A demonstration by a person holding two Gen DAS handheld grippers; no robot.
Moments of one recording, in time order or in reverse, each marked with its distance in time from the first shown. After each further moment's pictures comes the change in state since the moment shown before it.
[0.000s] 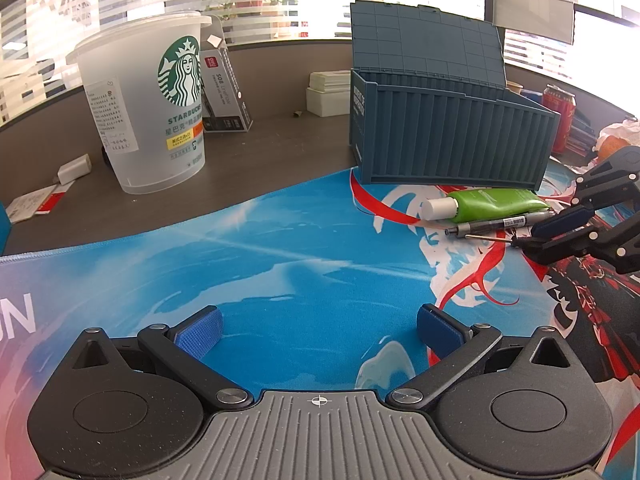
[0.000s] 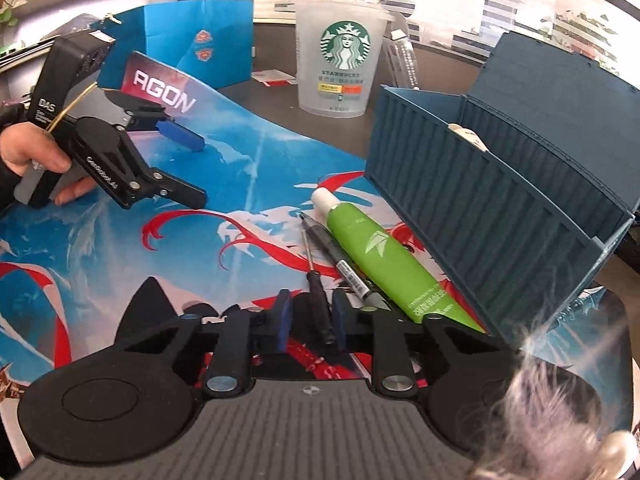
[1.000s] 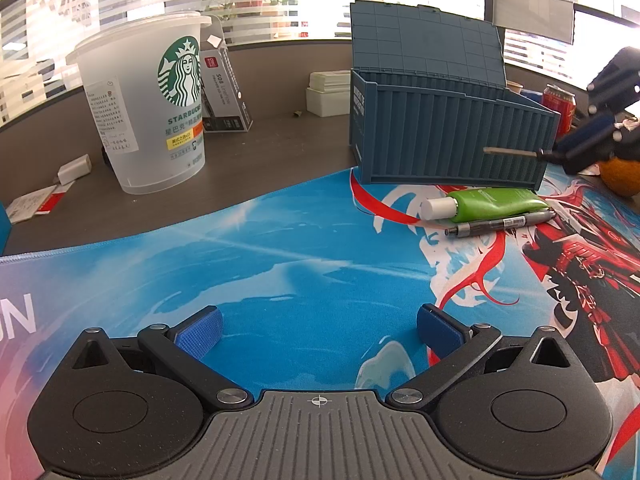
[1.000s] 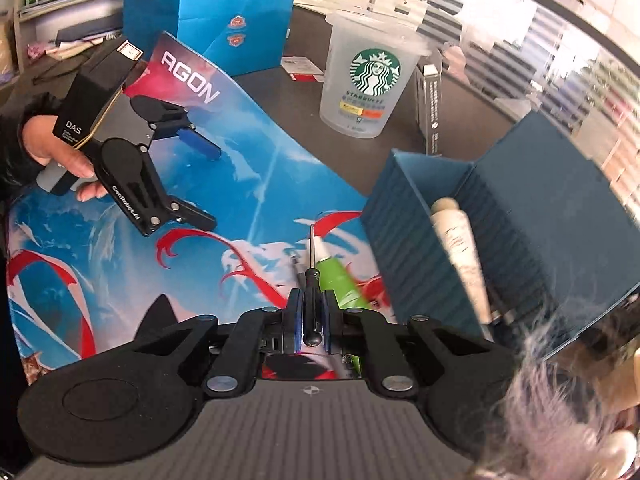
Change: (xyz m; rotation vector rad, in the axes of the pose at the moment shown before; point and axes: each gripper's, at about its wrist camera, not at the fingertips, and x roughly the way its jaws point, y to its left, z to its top) left arm 0.000 0.000 0.000 0.000 0.000 0.000; right arm -0.035 -0.001 0.074 -0.216 0.126 0.004
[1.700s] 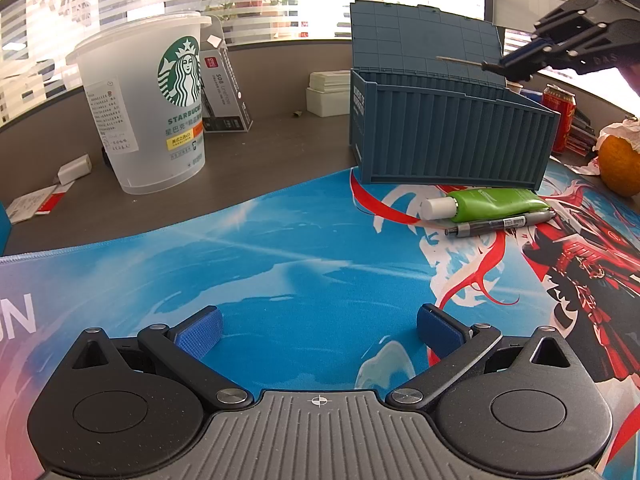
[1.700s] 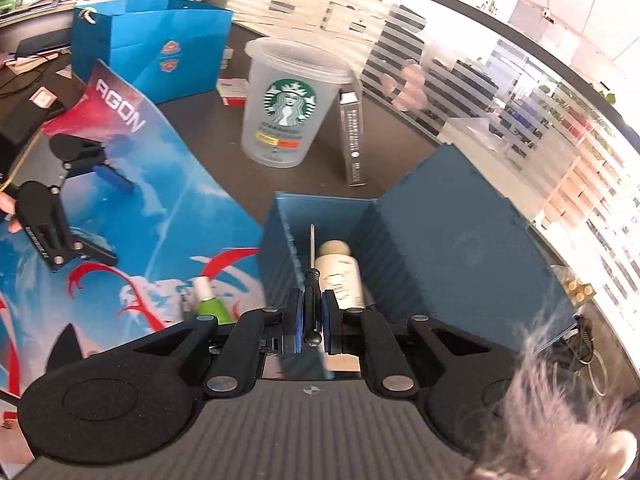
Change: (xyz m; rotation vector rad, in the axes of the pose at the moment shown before) left arm 0.000 0.000 0.000 0.000 0.000 0.000; right arm -0.005 -0.073 0.026 0.000 -0.048 -0.127
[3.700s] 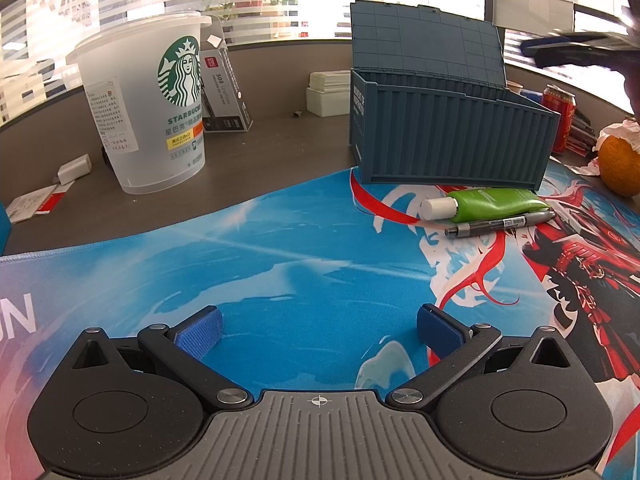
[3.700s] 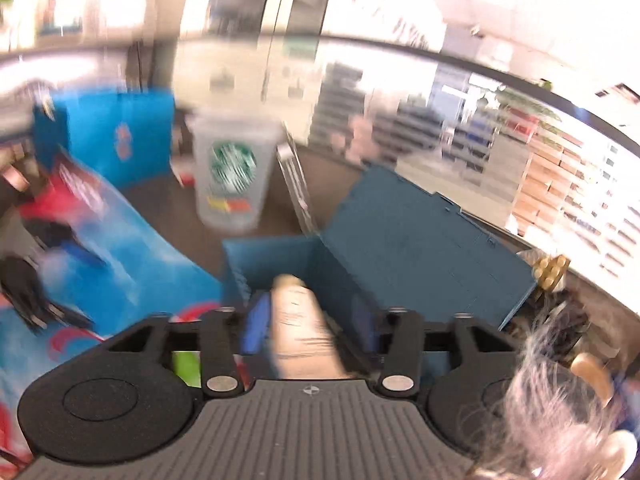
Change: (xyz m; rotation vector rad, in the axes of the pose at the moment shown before) left arm 0.000 0.000 0.000 0.000 0.000 0.000; right arm -0.028 -0.022 -0.048 0.239 -0.276 -0.049
